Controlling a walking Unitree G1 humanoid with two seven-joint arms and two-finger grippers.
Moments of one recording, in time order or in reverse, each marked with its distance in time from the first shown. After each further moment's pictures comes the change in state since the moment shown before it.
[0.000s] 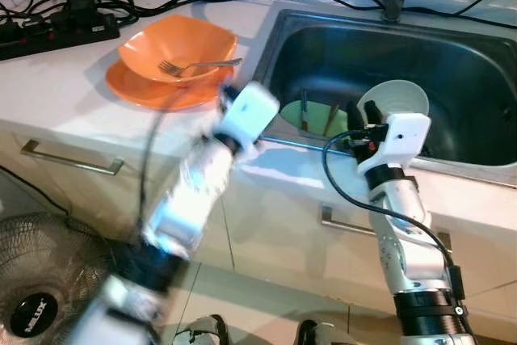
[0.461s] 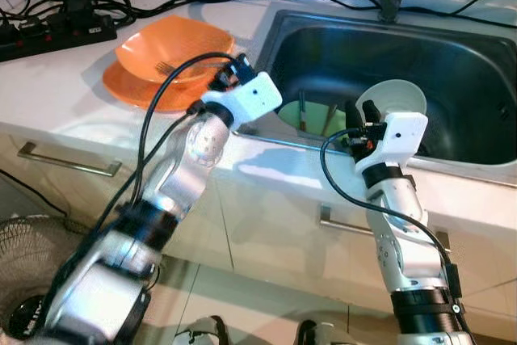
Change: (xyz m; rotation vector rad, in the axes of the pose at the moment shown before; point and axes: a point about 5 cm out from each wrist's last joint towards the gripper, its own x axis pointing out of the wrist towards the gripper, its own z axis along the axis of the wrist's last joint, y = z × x) left arm 0.028 0.015 -0.019 0.340 0.128 0.015; right arm 0.002 0.002 0.000 0.009 0.001 -0.007
